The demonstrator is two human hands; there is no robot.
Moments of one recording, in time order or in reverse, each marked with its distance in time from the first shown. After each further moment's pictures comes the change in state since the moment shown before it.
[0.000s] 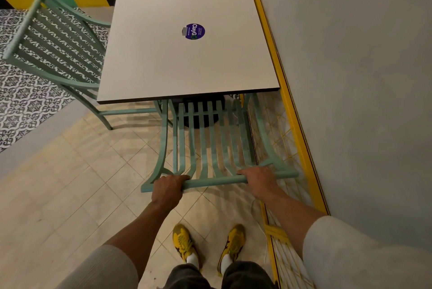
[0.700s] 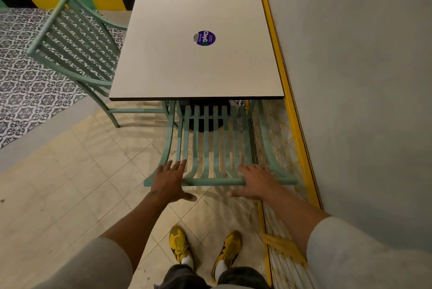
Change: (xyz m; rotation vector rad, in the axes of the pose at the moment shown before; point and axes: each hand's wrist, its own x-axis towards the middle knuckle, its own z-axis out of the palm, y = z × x) left_hand 0.001 -0.002 -0.016 0.057 -0.147 0.006; right_hand -0.002 0.003 -0.022 -0.020 -0.176 -0.134
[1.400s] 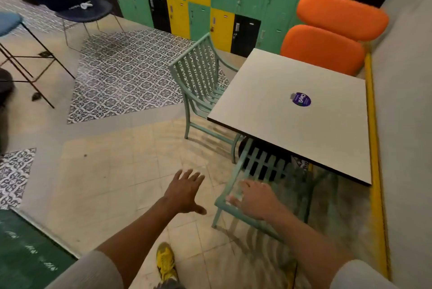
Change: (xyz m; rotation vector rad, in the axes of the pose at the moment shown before) left_hand -0.102 -0.145 -0.031 -0.056 0.100 -0.190; right_hand 0.037 -0.215 -0.083 -0.242 0.143 -0.350
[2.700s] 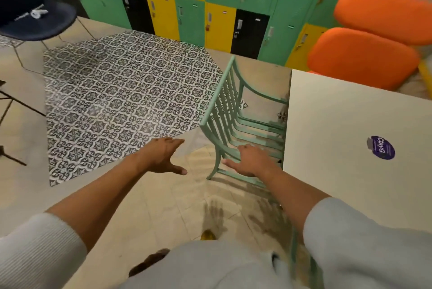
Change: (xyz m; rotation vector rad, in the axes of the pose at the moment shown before) left_hand 0.331 -0.547 -0.293 0.082 -0.028 0.119; right_hand 0.547 -0.207 -0.287 0.020 -0.012 0.192
